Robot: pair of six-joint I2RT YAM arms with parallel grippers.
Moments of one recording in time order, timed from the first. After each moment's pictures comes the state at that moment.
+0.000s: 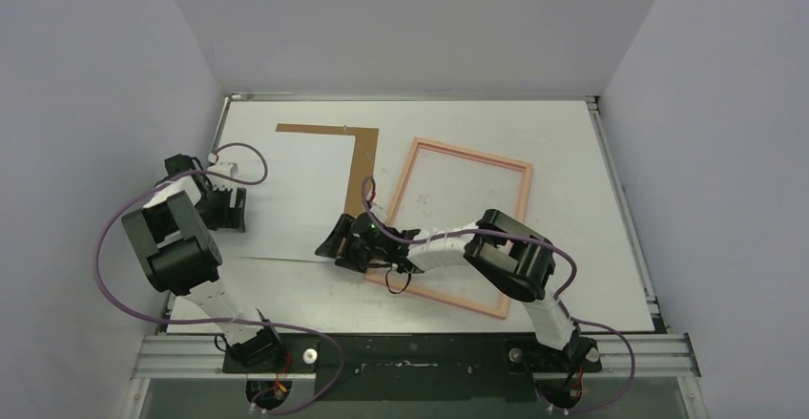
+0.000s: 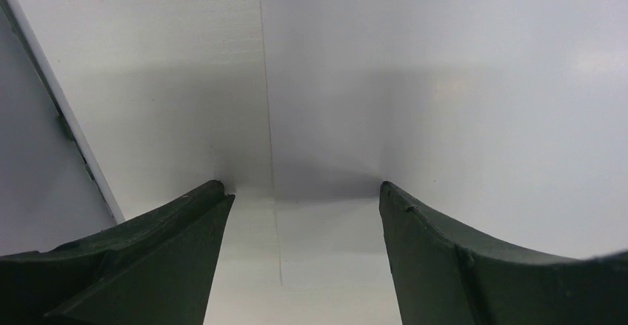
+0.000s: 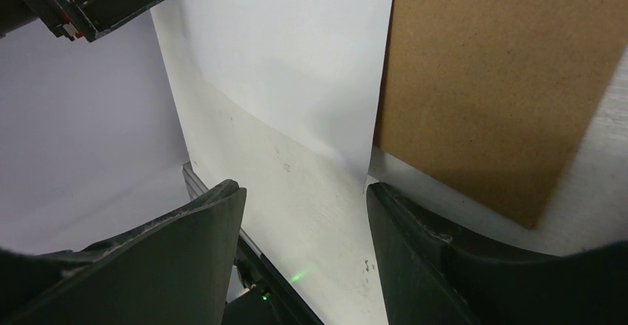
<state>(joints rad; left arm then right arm) 0.49 1.80 1.13 -0.59 0.18 0.51 1.08 2.06 1.17 0.29 -0.06 1.32</state>
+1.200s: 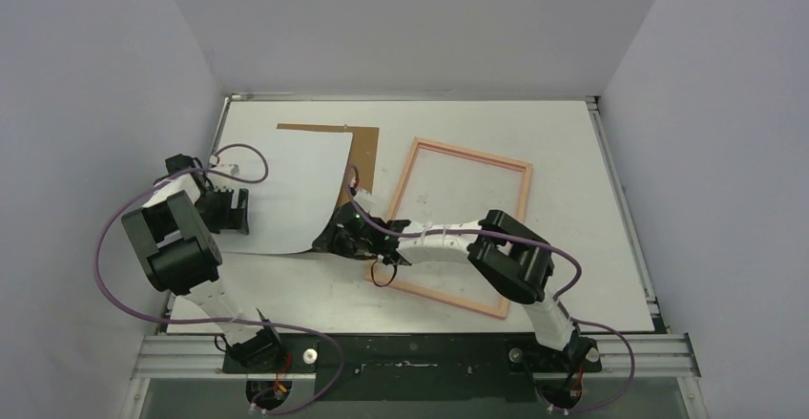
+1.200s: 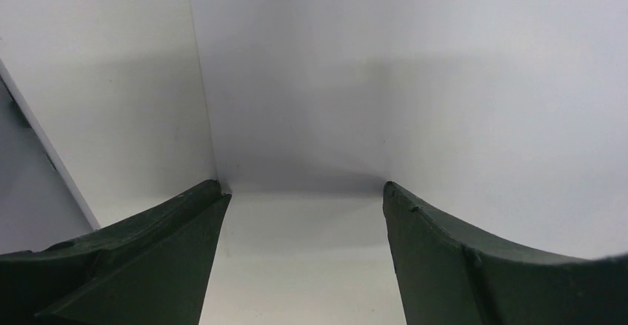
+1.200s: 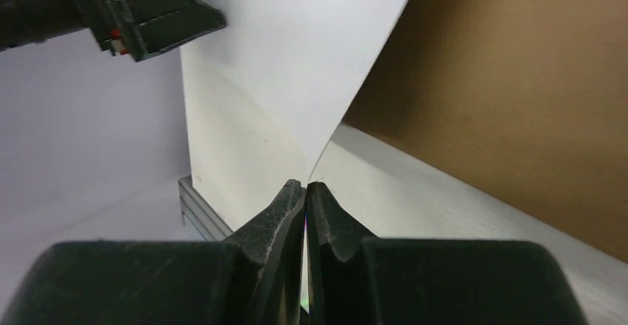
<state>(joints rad) 0.48 1.81 1.14 -0.65 0.19 0.50 1.11 2.06 1.30 0.17 0.07 1.24</state>
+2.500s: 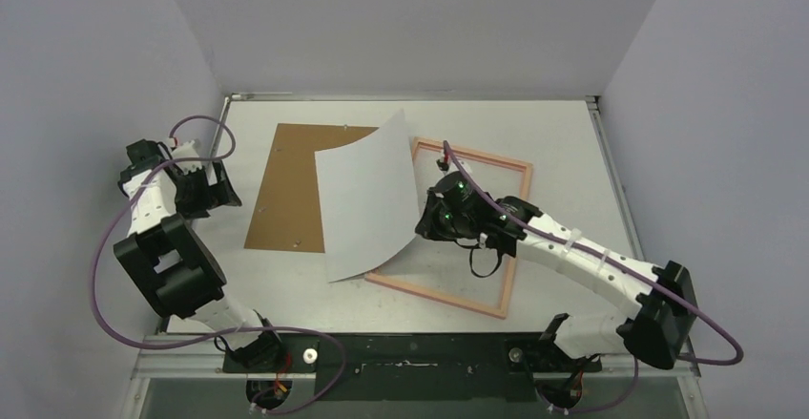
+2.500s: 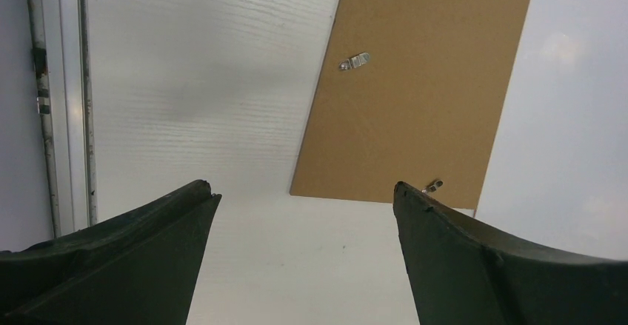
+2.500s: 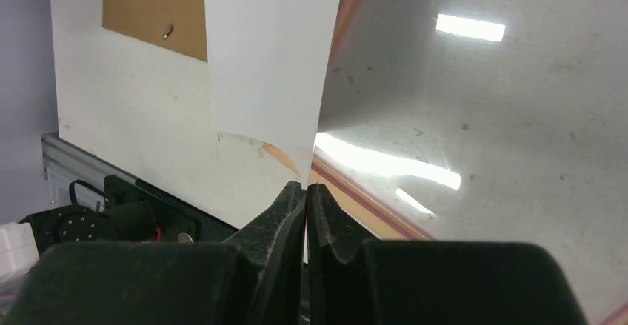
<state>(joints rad) 0.58 1.65 1.29 -0.84 0.40 0.21 0.89 1.35 1.12 -0.56 0.05 0.77</state>
